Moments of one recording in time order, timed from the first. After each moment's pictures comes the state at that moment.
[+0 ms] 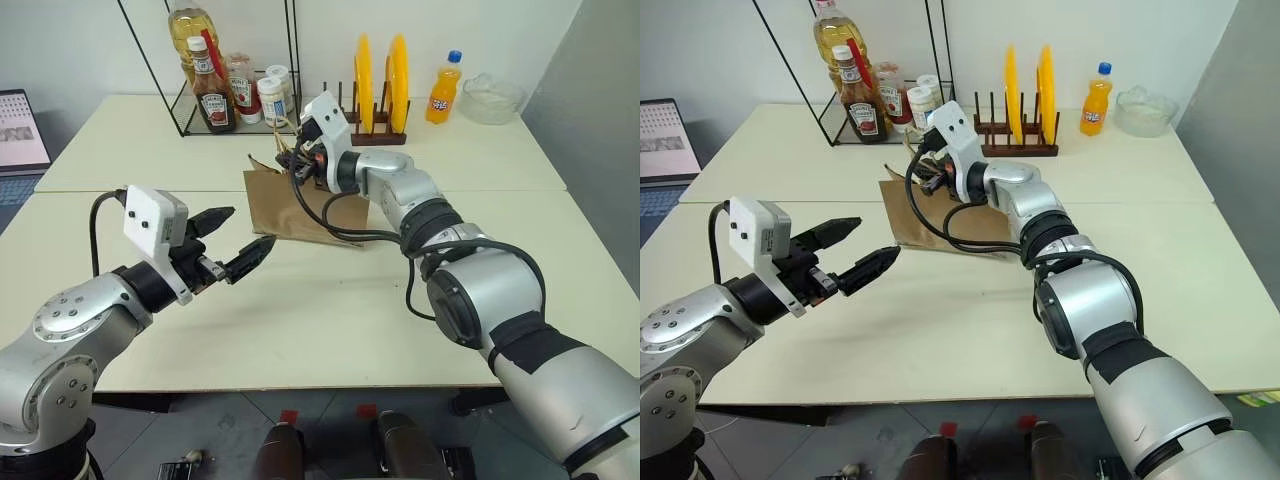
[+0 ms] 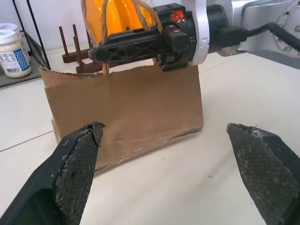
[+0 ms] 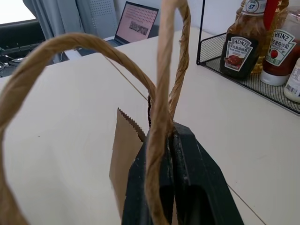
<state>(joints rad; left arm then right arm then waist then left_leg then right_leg) -0.16 0.71 0.40 -0.66 -0.85 0.85 -0.42 -1.48 0.02 -0.02 1.29 0.07 0.07 0.76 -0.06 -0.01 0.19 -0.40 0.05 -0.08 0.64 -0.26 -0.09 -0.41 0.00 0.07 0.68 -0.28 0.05</state>
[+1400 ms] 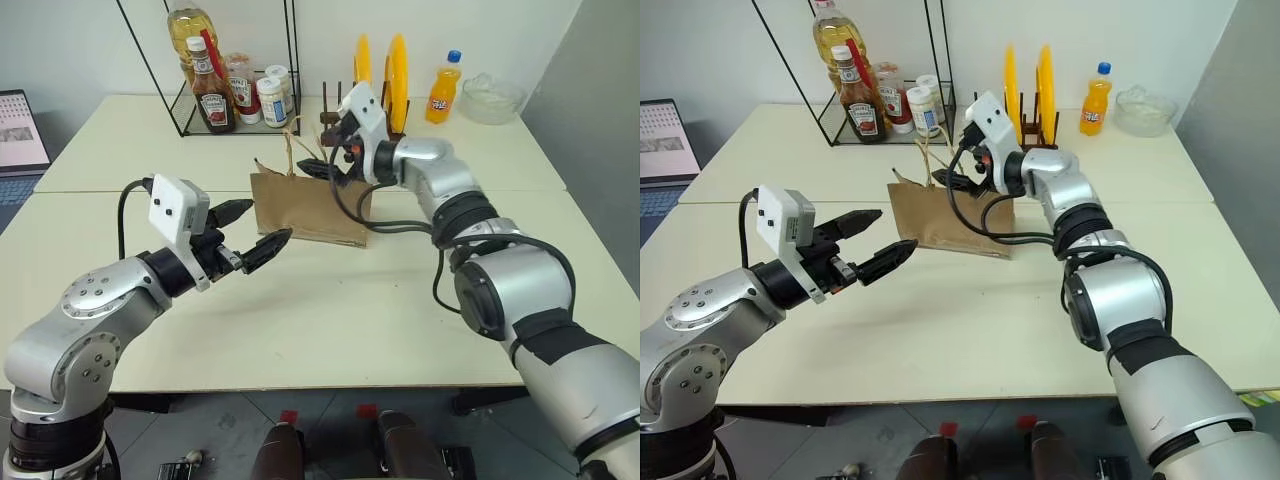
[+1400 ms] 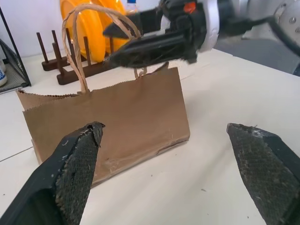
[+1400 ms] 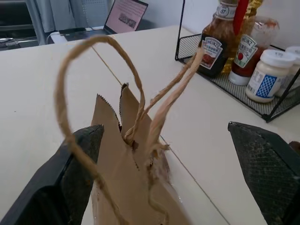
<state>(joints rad) -0.26 0.71 0.28 -0.56 -0.81 0.80 -0.48 -1.43 -0.16 -0.01 1.14 0.03 0.09 0.94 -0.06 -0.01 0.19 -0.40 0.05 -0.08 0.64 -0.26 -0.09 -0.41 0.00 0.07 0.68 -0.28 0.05</state>
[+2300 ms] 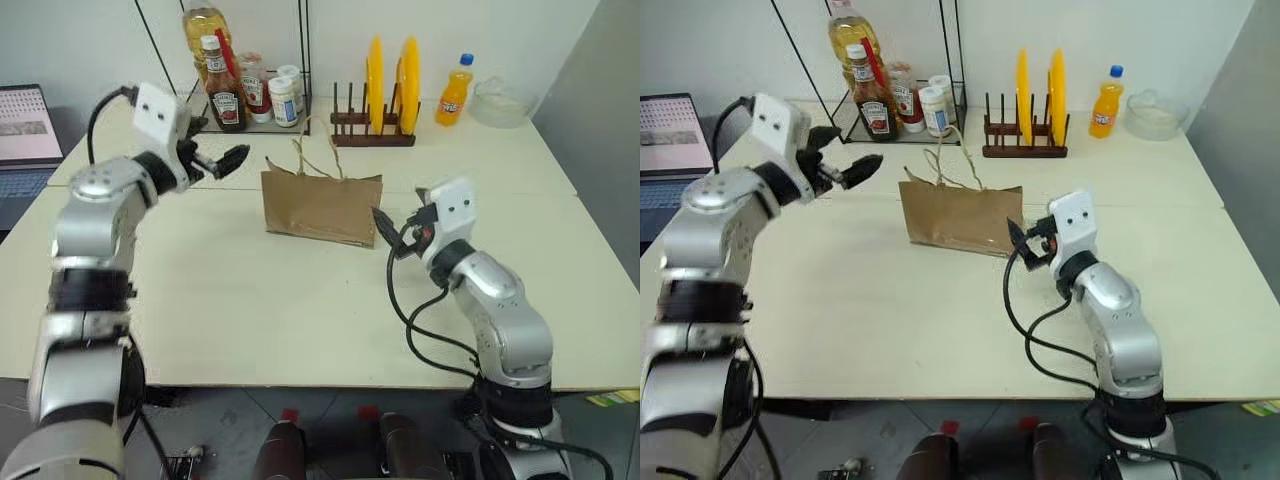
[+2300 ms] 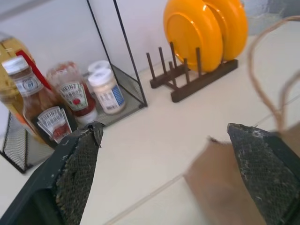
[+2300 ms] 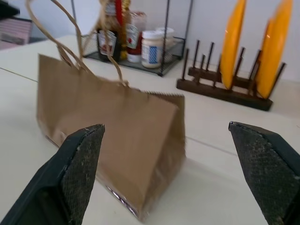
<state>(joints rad) -1.04 0.68 0.00 0.66 -0.21 0.18 -0.69 -0.34 -0.11 0.04 -0.49 0.02 0.69 0.28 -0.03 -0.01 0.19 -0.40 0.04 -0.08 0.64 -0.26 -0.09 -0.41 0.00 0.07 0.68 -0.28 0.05</state>
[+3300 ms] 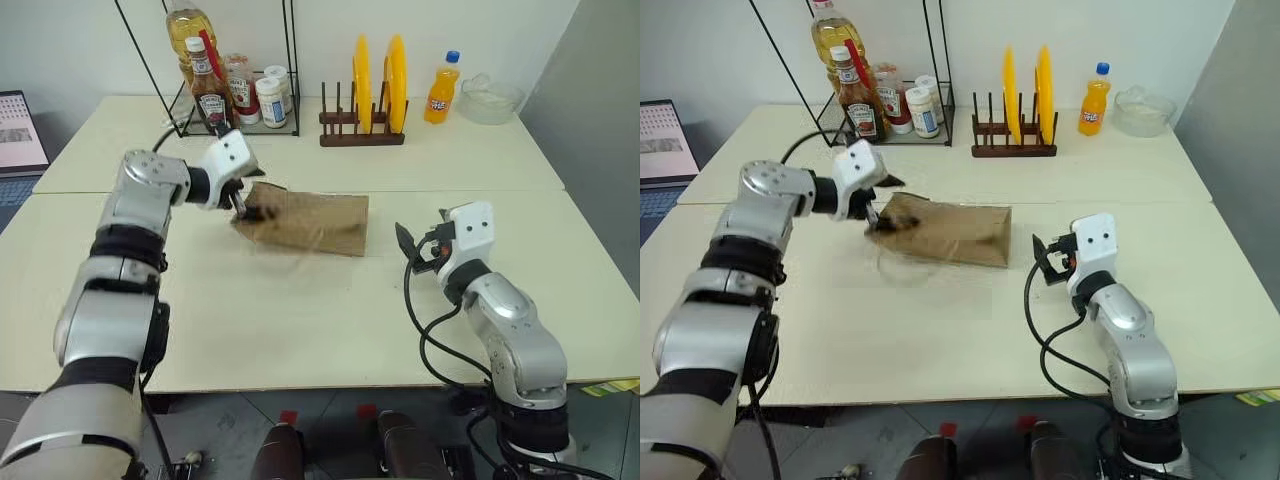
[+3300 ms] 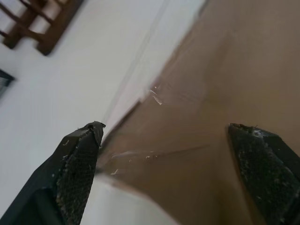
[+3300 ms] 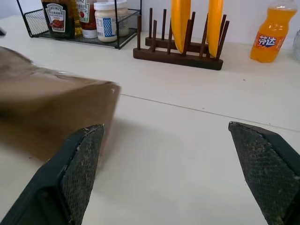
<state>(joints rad) -1.01 0.67 -0.14 0.73 0.06 0.09 -1.21 -0.30 -0.16 -0.02 -0.47 0.10 0.68 0.22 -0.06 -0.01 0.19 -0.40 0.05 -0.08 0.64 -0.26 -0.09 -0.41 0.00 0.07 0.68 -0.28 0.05</state>
